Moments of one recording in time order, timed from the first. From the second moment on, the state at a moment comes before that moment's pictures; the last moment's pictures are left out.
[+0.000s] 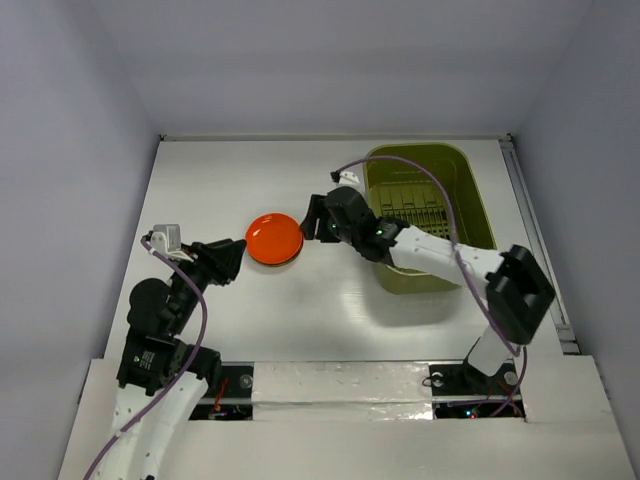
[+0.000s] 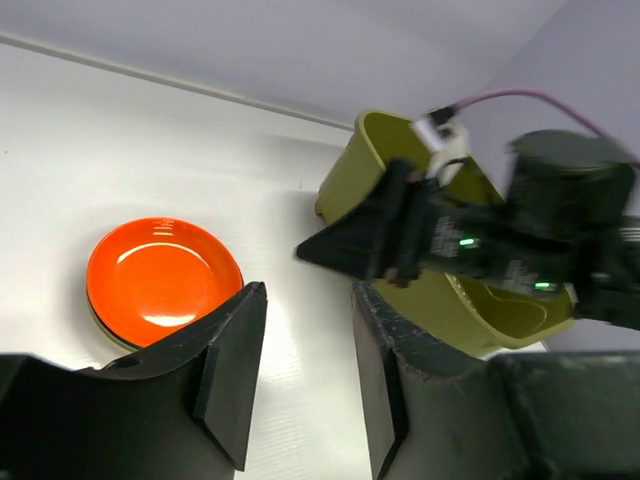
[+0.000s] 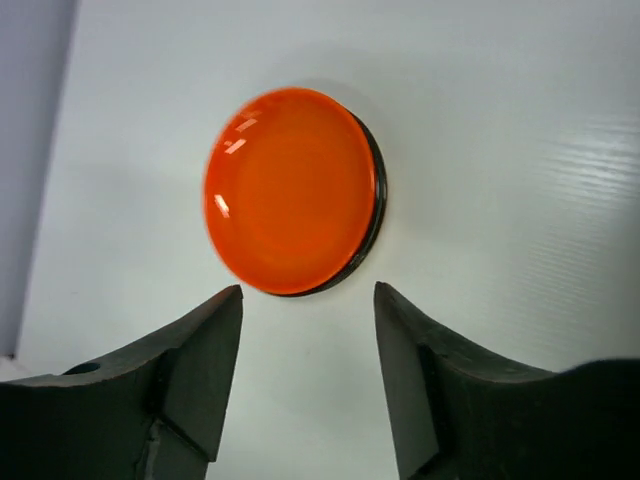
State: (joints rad) left arm -0.27 0.28 0.60 -0.30 0.12 -0.55; right arm 0.87 1.72 1.27 -0.13 0.25 0.73
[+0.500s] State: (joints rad) left arm -0.19 0.22 0.60 -0.28 0.17 -0.53; right arm 0.90 0.80 0.99 -0.02 0.40 0.53
